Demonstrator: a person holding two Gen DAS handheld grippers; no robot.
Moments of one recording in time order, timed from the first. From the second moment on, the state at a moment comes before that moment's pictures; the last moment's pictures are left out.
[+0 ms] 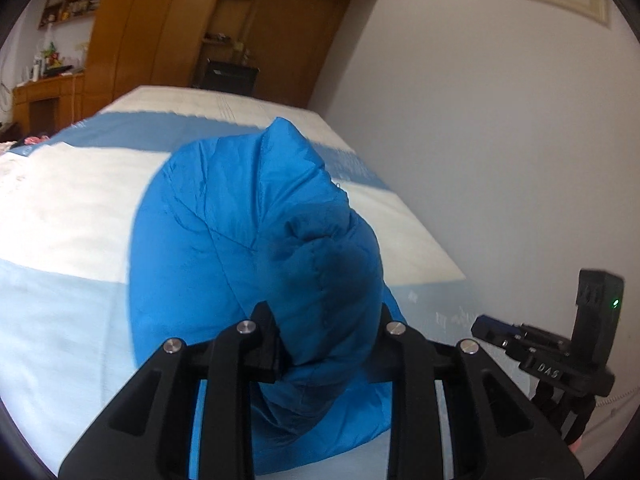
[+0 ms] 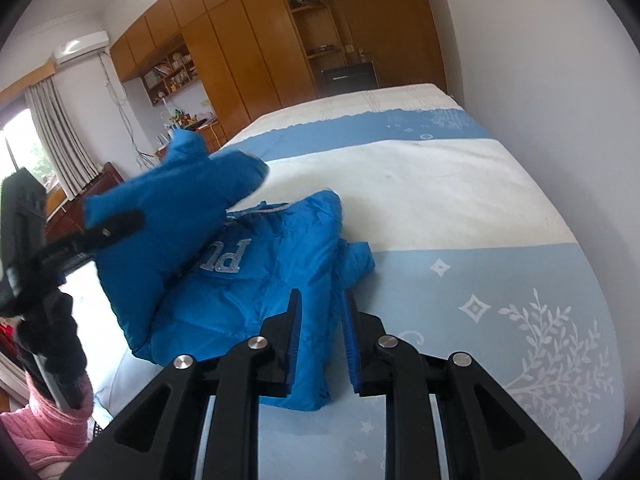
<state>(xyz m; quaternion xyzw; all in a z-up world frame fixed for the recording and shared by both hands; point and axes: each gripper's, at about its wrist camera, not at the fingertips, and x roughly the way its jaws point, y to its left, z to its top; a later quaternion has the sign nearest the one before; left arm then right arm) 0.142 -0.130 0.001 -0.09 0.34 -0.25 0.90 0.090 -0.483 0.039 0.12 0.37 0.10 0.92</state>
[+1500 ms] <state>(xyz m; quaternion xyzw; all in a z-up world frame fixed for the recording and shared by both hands) 0.234 -0.043 -0.036 -0.08 0.41 -0.13 0.90 0.227 -0.432 0.013 0.27 0.52 0.24 0.77</state>
